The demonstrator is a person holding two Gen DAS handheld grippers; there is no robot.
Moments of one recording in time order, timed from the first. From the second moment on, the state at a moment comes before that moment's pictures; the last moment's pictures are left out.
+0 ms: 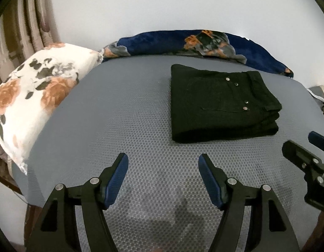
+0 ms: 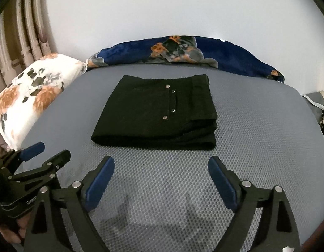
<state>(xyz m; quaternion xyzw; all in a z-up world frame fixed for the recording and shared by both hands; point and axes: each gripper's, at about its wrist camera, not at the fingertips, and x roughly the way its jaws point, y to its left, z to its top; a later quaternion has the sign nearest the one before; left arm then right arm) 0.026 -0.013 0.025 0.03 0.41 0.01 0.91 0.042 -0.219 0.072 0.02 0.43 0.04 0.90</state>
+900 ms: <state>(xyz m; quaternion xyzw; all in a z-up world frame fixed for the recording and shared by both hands) 0.020 -0.022 0.027 0.04 0.40 0.02 0.92 0.035 -0.231 0.067 0.04 0.43 0.01 0.90</state>
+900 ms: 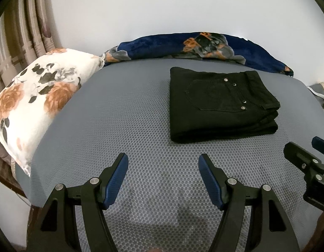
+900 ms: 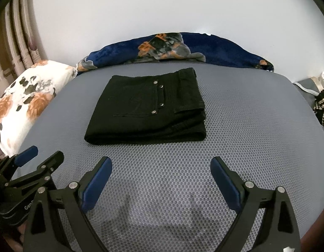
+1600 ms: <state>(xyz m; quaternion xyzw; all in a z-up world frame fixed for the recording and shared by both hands) 0.026 -0.021 0.020 0.04 0.41 0.02 0.91 0.041 -0.223 0.057 0.04 0.45 0.02 0.89</state>
